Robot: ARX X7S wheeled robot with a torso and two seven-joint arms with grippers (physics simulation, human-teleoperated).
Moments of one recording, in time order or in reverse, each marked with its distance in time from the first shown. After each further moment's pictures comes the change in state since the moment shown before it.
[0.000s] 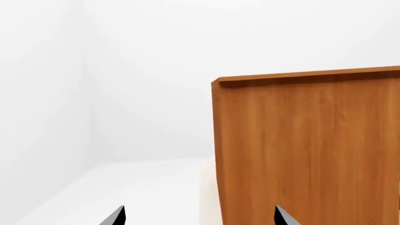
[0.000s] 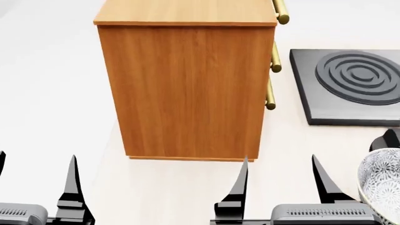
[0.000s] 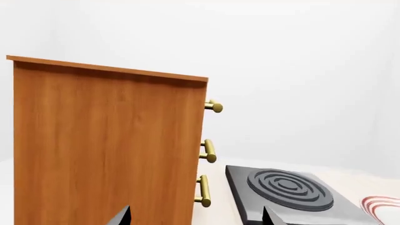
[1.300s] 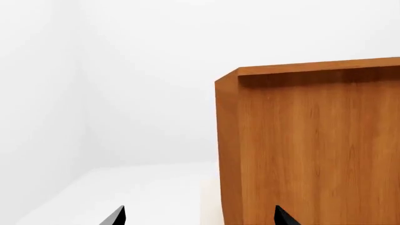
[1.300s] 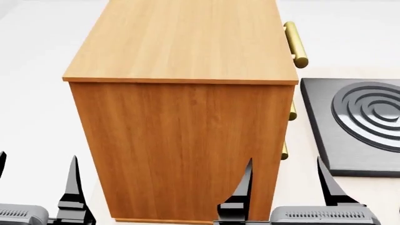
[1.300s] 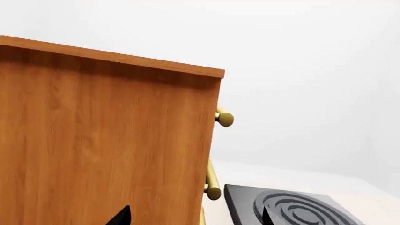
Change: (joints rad) left arm -0.003 -0.023 0.023 0.004 -0.019 0.005 -0.032; right arm -0.002 0.032 -0.029 0.001 -0.017 0.001 0.053
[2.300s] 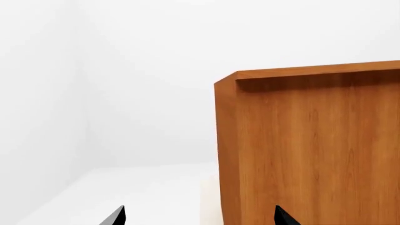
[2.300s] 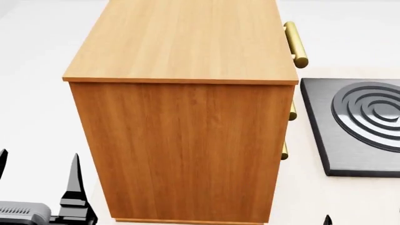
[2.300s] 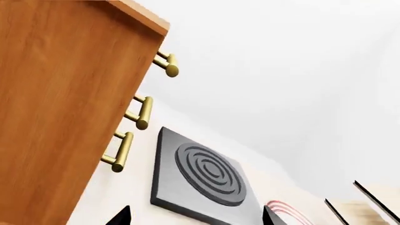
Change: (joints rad) left arm -0.019 -0.012 0.021 -0.003 -0.009 -0.004 -0.024; right arm -0.020 1.083 -0.221 -0.424 0.845 0.058 0.856
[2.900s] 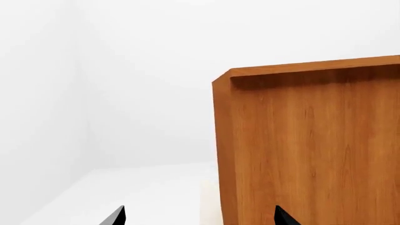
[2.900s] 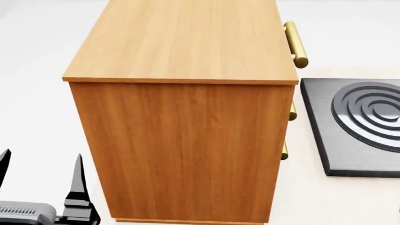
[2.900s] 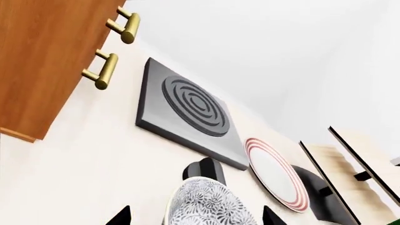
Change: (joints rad) left arm -0.009 -0.007 0.023 -0.006 0.006 -0.004 -0.015; right arm -0.178 0.201 -0.237 0.022 -0.016 -0.213 0.222
